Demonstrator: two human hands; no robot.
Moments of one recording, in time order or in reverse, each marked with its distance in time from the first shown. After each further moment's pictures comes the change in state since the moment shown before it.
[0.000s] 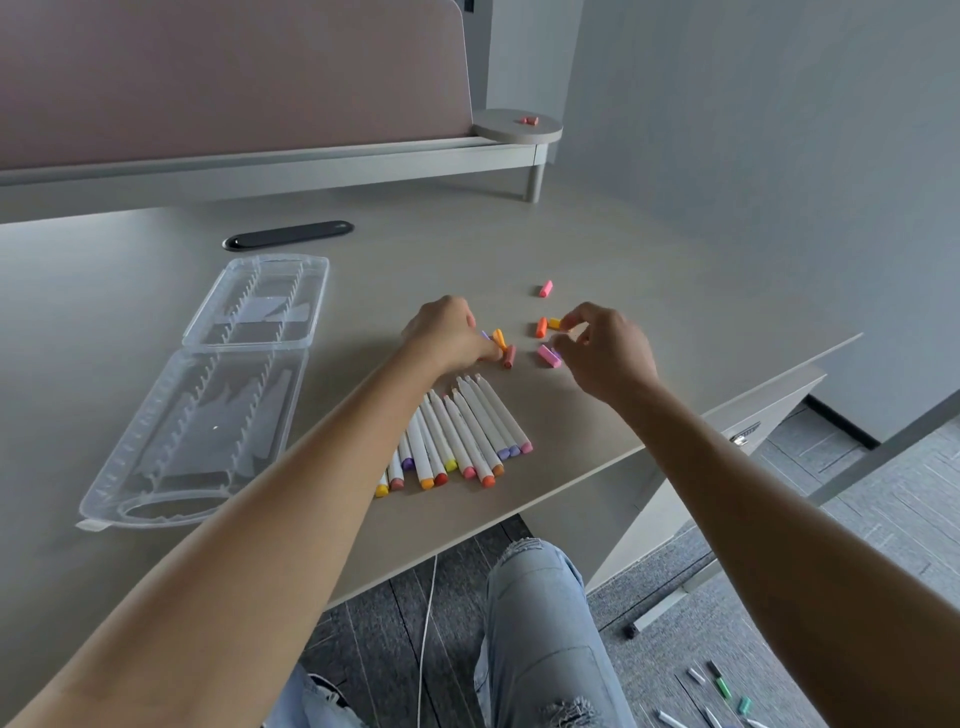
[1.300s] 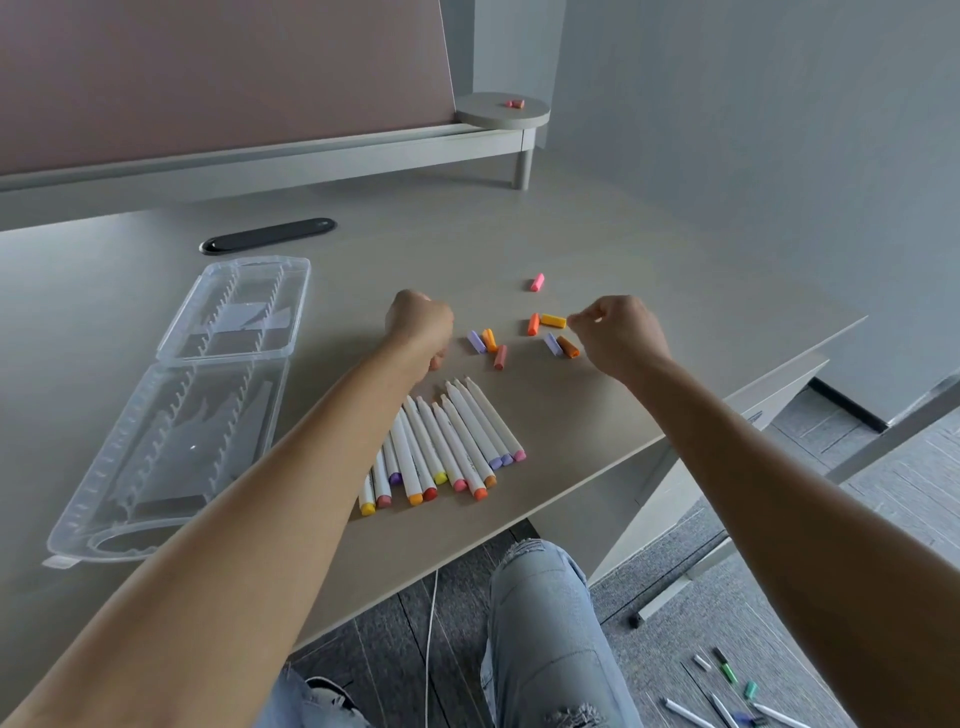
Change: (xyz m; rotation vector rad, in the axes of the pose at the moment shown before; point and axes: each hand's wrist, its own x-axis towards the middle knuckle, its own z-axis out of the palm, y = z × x) left_hand 0.040 -0.009 0.014 -0.682 0.045 -0.377; right_hand 0.028 0.013 -0.010 0.104 -0.020 0.205
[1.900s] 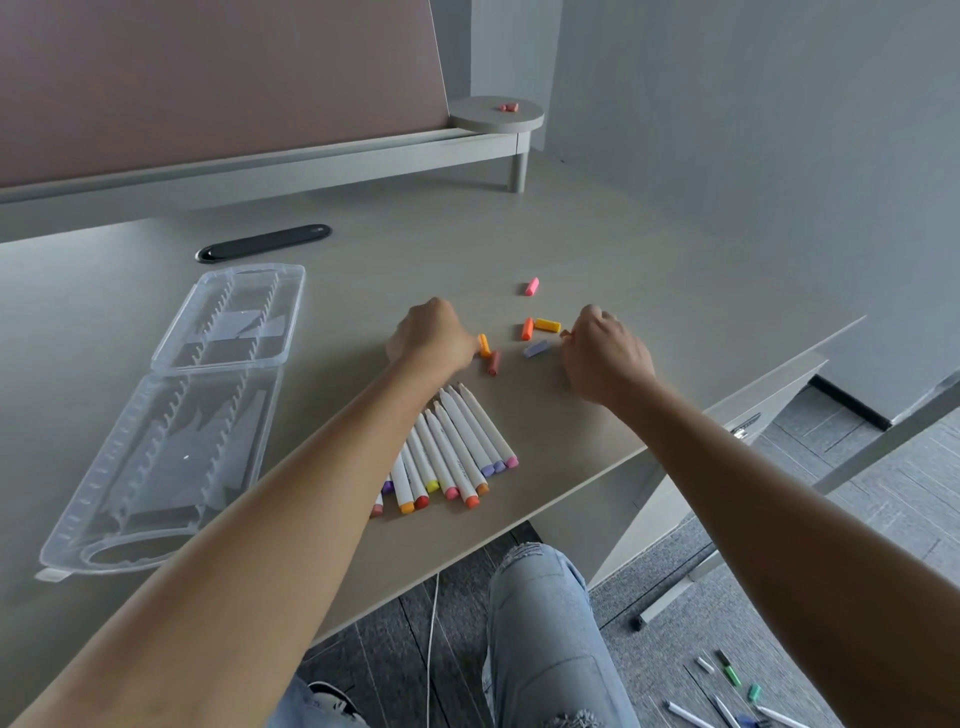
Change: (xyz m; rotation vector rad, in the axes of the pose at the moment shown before) left_hand -0.023 0.009 0.016 0.777 0.123 0.281; right_hand -0.004 0.009 0.015 -0.419 -0.021 -0.182
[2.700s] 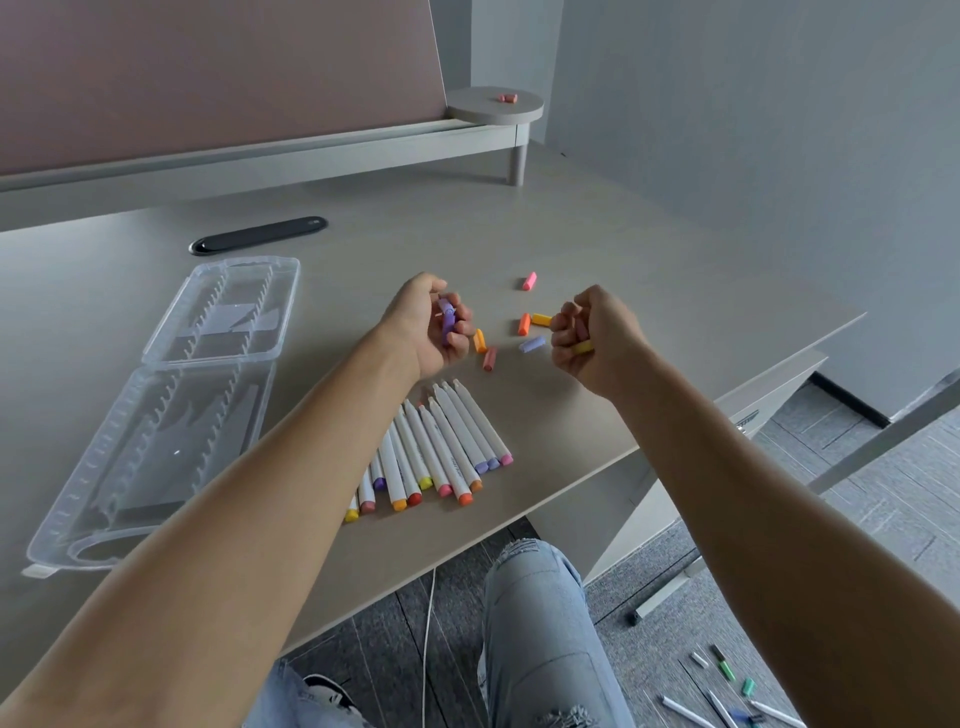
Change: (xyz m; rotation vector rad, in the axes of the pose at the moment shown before) left_hand 0.009 -0.005 -0.012 -1.475 -0.546 -0.428; right_hand 0.010 -0.015 -0.017 1.602 -0.238 0.602
